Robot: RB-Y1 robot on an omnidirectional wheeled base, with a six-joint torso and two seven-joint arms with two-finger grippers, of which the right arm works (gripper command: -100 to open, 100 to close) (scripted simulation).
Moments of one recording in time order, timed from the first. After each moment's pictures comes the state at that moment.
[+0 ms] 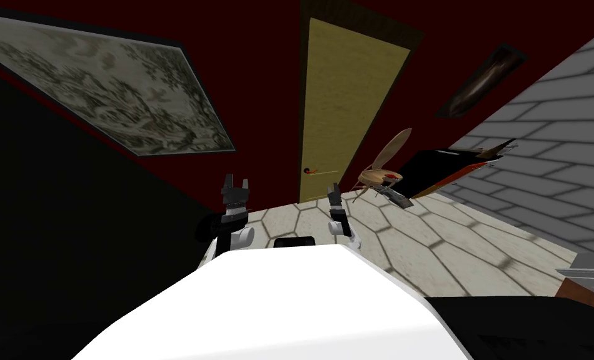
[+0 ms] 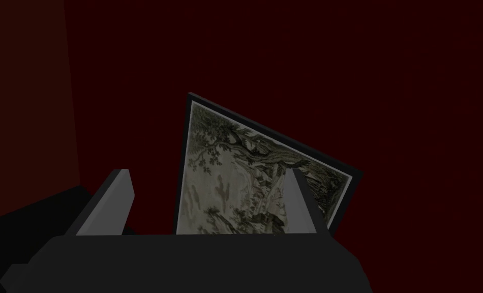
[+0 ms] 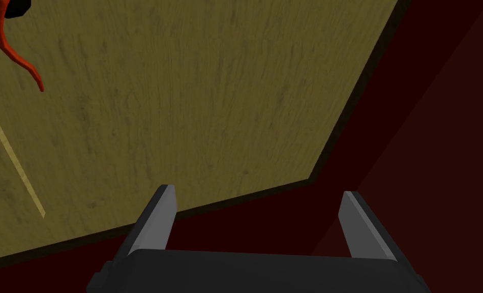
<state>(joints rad) 0.23 -0.19 0.02 -1.62 -0.15 -0.66 0.02</state>
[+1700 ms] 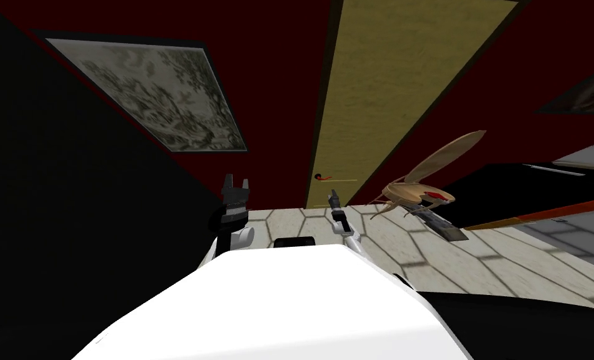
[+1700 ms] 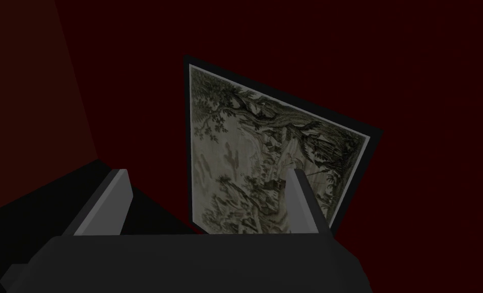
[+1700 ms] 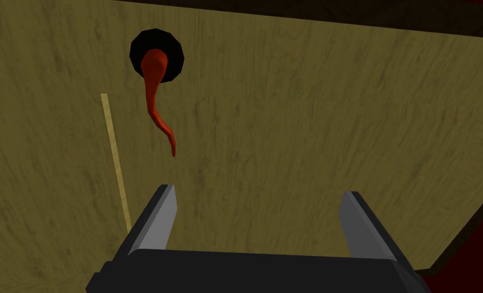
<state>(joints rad) 0.05 -0.29 0.02 -1.14 -0.19 -0.68 -0.05</state>
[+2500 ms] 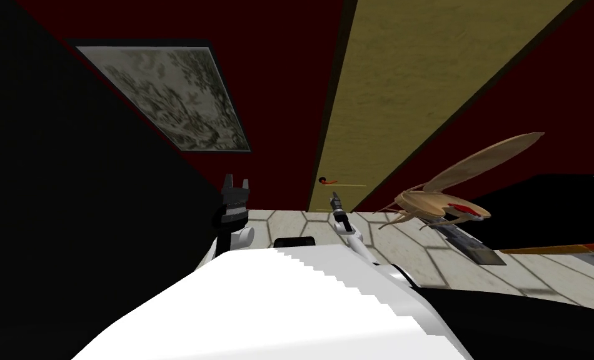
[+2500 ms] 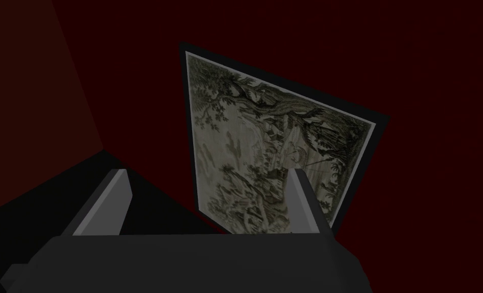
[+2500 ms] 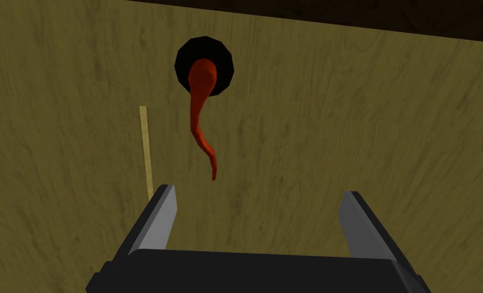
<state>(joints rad) -0.02 -0.33 0.02 -0.94 -0.20 -0.69 -0.08</state>
